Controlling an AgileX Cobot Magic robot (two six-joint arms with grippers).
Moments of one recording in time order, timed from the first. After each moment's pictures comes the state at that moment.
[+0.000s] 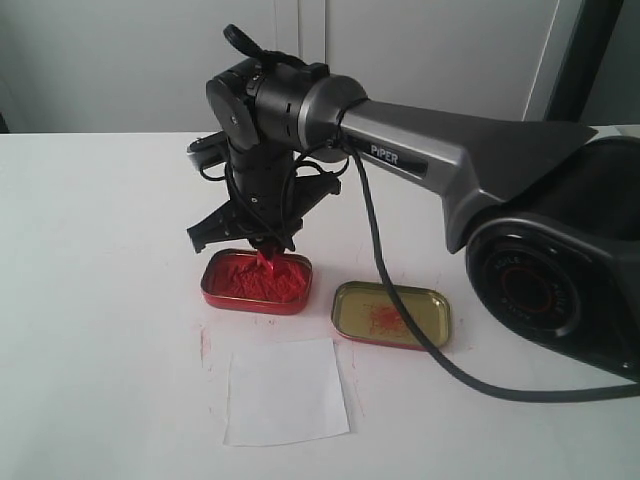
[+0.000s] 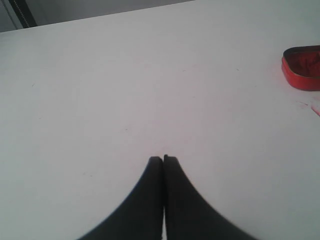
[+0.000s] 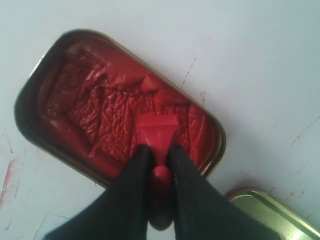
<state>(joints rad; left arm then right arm) -0.06 0.00 0.02 -0.05 0.38 0.16 0.74 2.34 -2.11 -0.15 1.17 0.27</state>
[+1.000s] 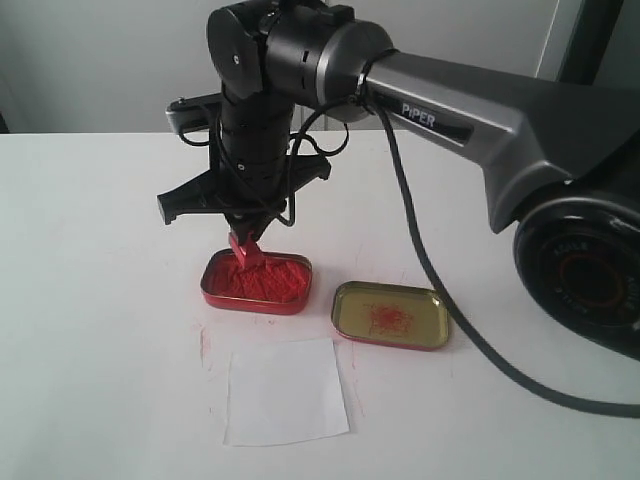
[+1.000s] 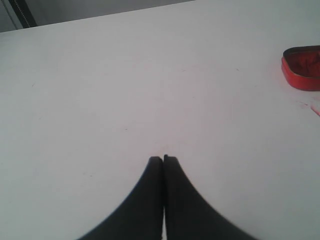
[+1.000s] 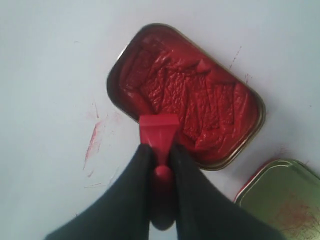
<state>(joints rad) -0.06 0.00 0.02 -0.05 0.38 0.16 0.75 2.24 -2.11 0.01 1.22 0.23</state>
